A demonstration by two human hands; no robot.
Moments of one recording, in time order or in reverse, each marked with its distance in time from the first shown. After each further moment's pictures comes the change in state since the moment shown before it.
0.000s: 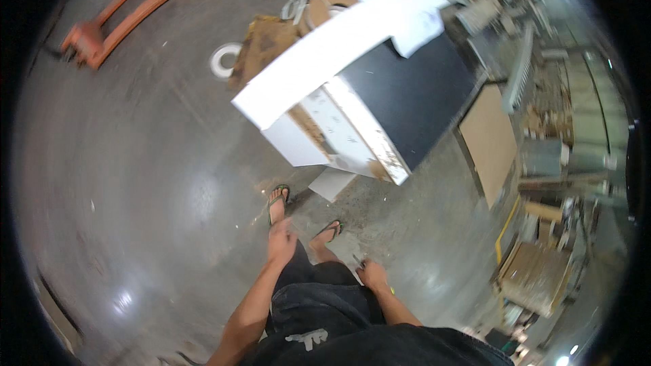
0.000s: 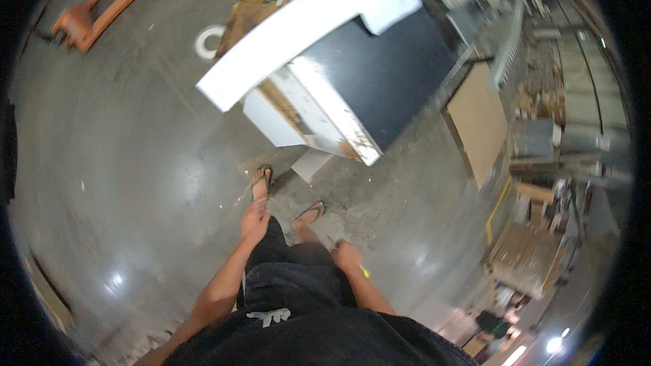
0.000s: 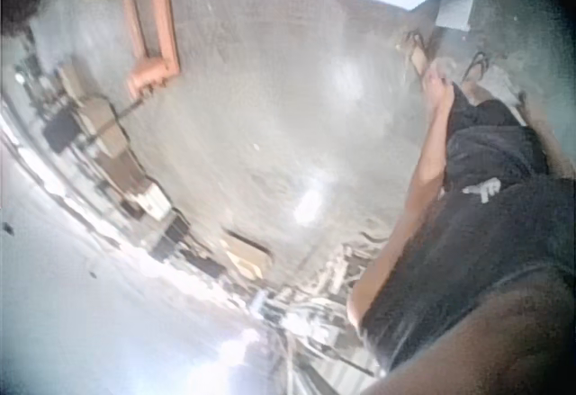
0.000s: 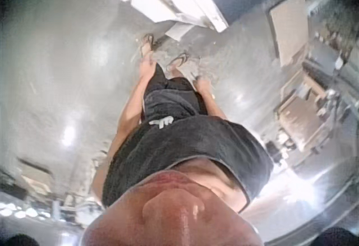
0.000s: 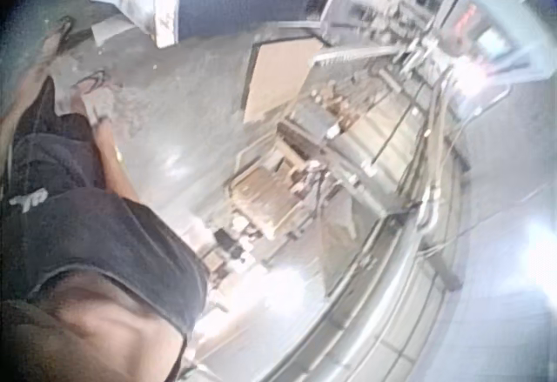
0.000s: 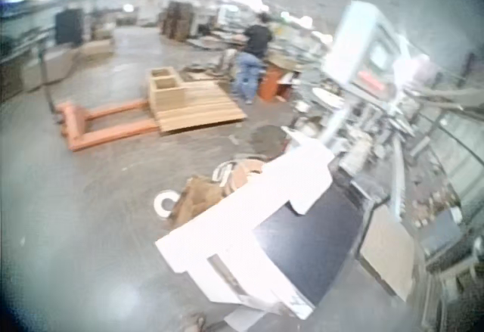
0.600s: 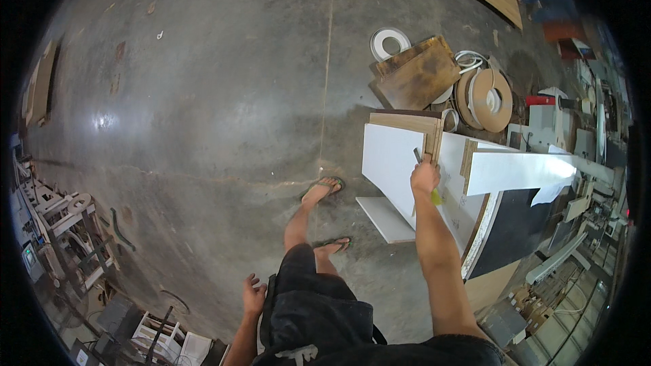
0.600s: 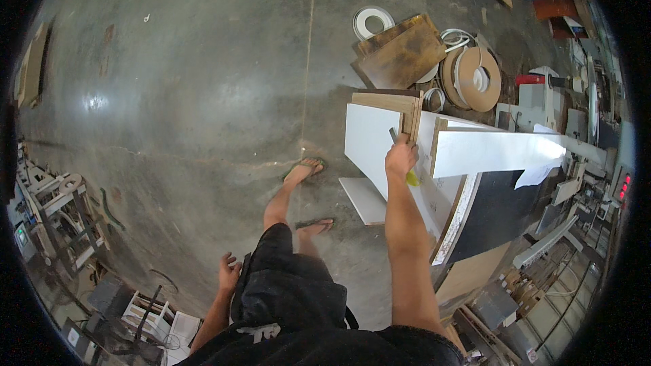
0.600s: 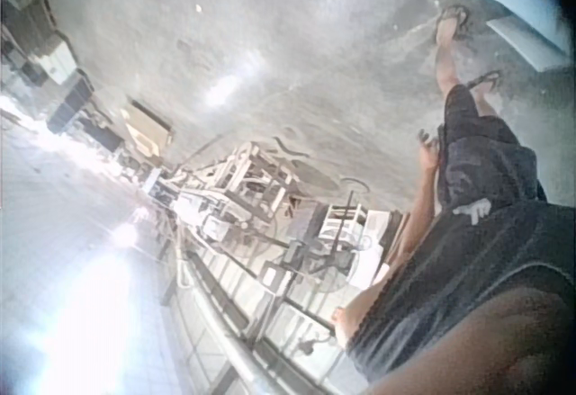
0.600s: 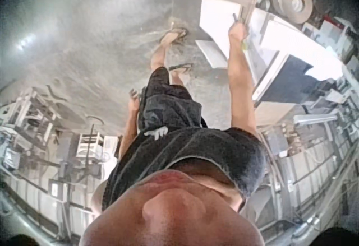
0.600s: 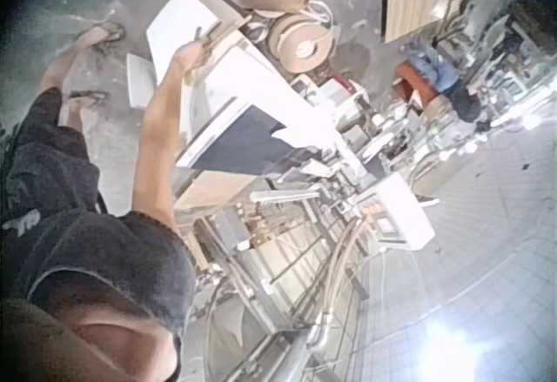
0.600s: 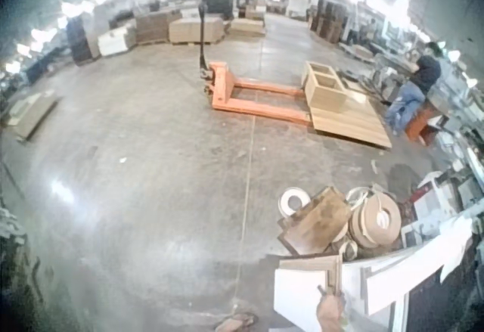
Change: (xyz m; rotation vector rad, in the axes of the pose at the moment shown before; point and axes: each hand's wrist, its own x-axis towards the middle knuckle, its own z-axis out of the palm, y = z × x) left_hand -0.309 -0.061 0.047 -0.688 0.629 -1.051; right_hand 0.262 -0.395 -0.159 -0.540 0.816 -0.697
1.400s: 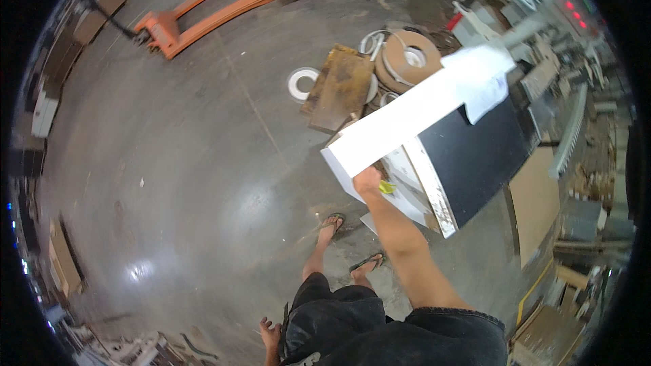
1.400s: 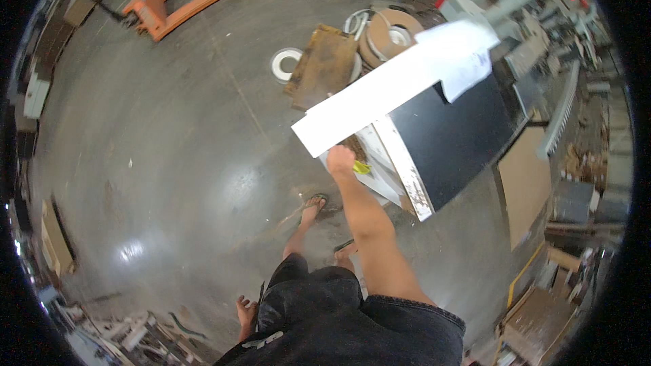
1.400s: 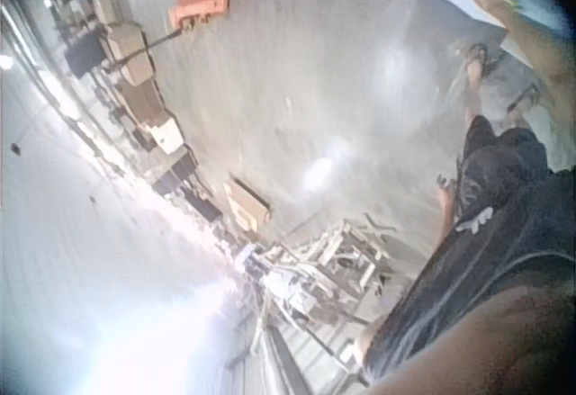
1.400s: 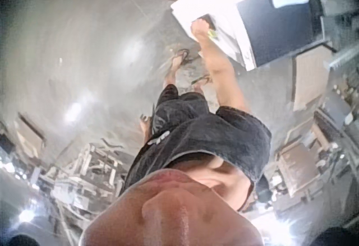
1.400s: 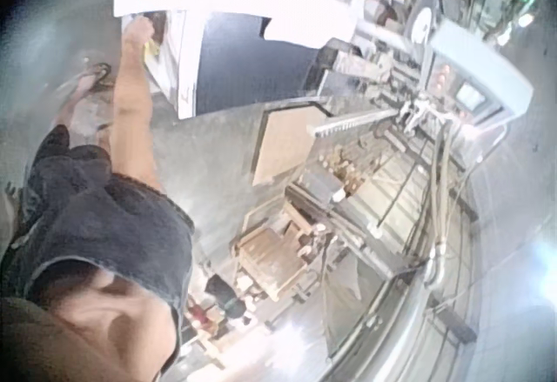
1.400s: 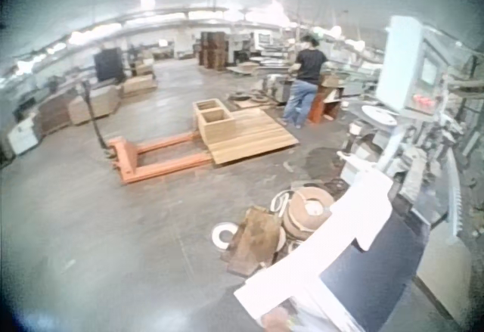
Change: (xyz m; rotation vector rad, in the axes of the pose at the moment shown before) left_hand 0.051 0.057 -0.096 0.435 0.028 0.232; right_hand -0.013 -0.022 -0.023 0.258 -0.249 0.147
